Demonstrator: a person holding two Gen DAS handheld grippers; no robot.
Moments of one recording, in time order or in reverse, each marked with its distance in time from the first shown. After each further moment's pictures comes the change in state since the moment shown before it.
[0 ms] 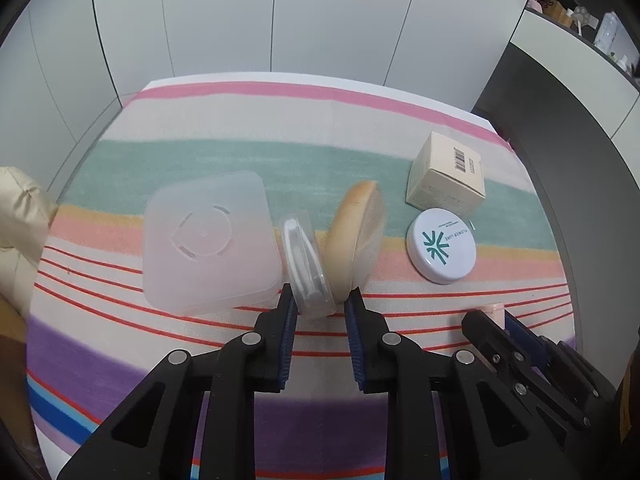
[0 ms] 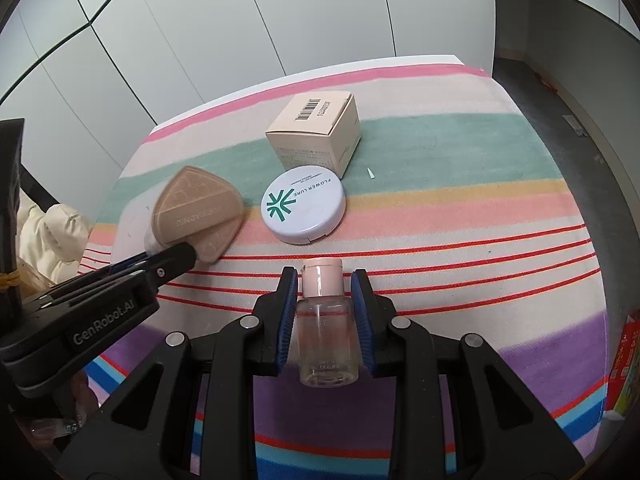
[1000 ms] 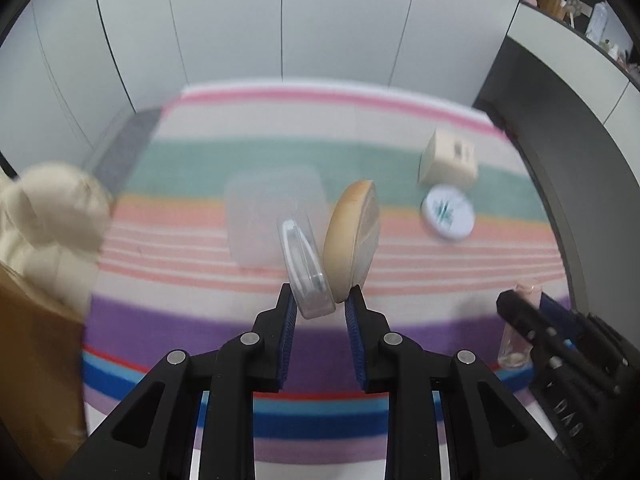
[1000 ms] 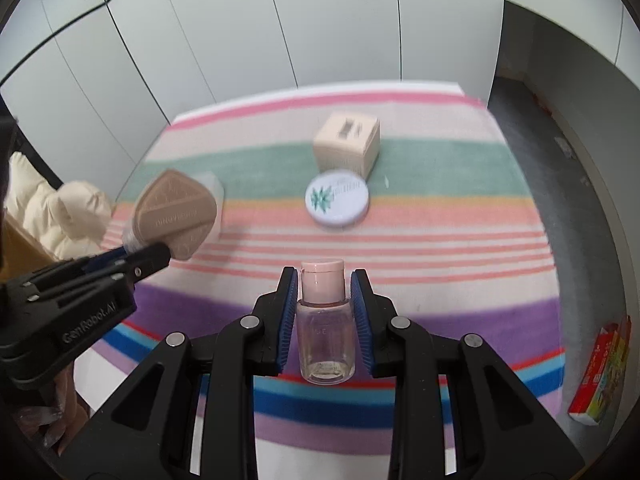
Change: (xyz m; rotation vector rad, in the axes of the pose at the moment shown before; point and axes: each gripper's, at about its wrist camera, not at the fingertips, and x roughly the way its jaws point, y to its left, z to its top) left arm -0.056 0.034 -0.021 0.028 0.042 0.013; right arm -0.029 0.031 -0.011 -0.074 0.033 -0.045
